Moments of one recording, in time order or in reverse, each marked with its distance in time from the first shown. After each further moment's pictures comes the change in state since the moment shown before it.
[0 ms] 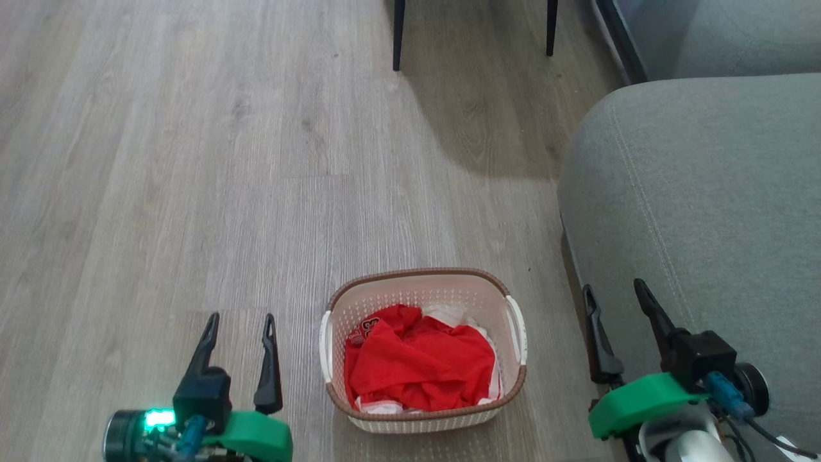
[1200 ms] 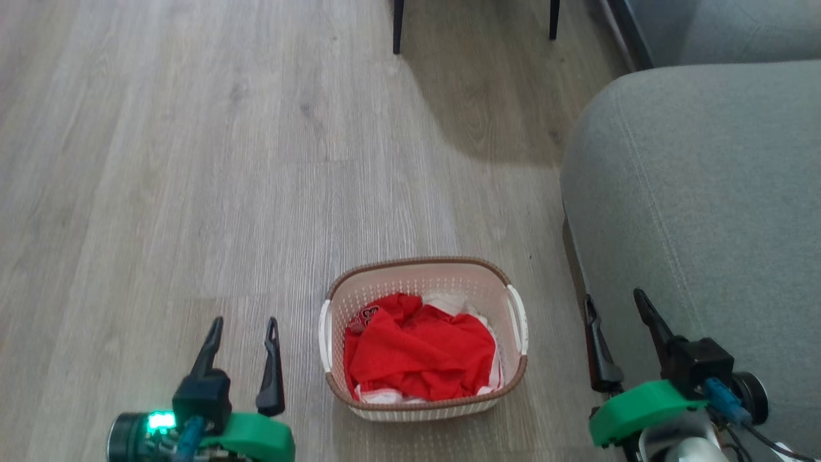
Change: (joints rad) left arm 0.014 -0.022 0.019 0.011 0.004 -0.034 0.000; right arm 0.016 0.000 -0.001 0.013 0.000 0.000 0.000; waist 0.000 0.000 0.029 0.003
